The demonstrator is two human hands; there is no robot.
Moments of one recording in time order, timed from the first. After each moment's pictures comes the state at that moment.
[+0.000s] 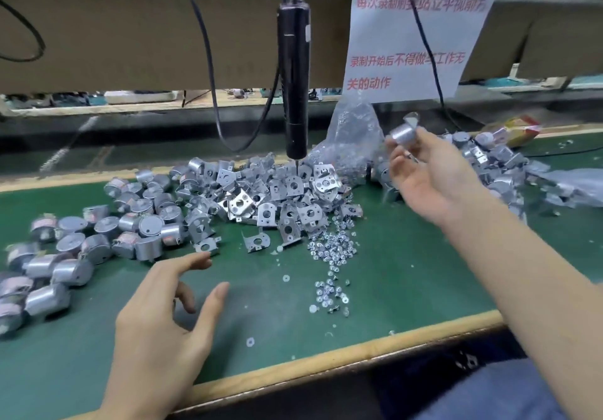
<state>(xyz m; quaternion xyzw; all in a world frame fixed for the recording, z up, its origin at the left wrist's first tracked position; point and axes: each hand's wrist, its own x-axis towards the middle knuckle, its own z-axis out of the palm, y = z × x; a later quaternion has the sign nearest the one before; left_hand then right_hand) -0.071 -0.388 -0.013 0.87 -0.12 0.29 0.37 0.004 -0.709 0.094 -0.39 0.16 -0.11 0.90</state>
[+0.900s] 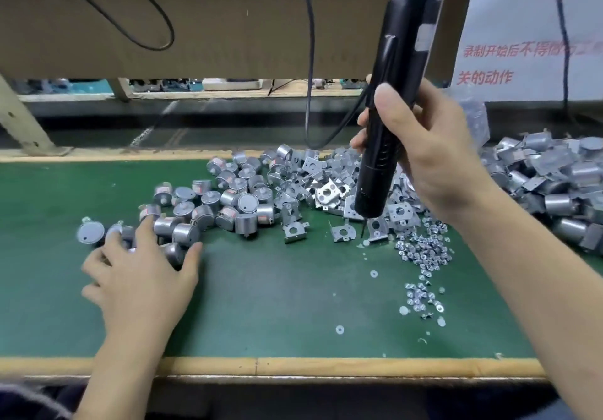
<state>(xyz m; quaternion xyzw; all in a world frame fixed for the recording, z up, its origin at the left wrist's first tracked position) -0.042 -0.280 -0.014 0.93 0.27 0.21 0.15 0.016 -0.575 0.108 -0.68 -0.21 -0.14 0.69</state>
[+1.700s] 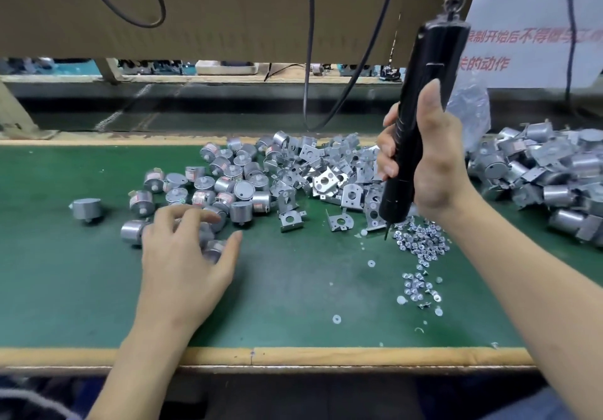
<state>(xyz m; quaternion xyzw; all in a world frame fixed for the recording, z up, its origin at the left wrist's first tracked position) -0.043 -0.309 -0.014 0.92 0.03 0.29 0.25 0.018 -0.576 0.083 -0.62 -0.17 -0.11 0.76</state>
